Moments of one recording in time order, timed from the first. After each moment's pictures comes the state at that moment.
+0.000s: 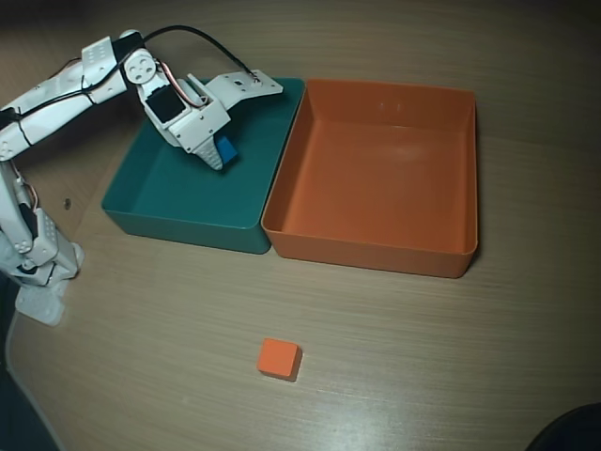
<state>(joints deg) -40.3 76.7 75.8 75.9 -99.2</state>
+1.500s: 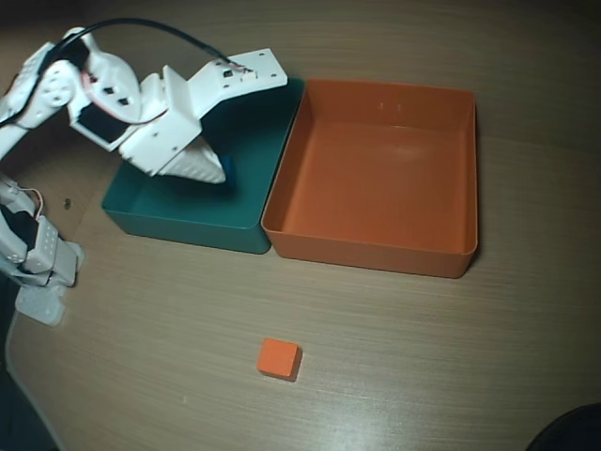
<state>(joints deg) -18.3 94.3 75.2 75.9 -99.1</state>
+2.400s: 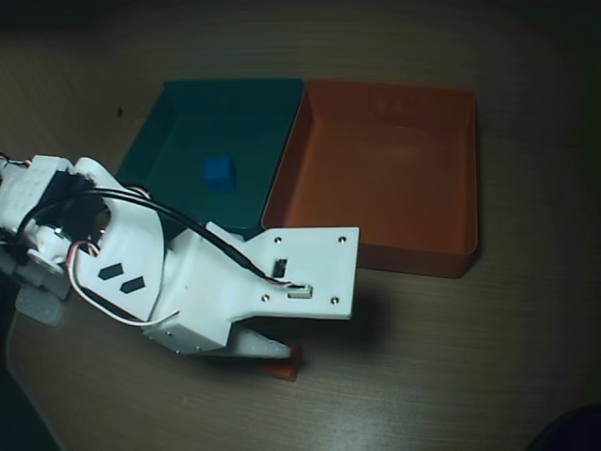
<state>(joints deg) 4.8 75.6 70.9 50.1 -99.8</state>
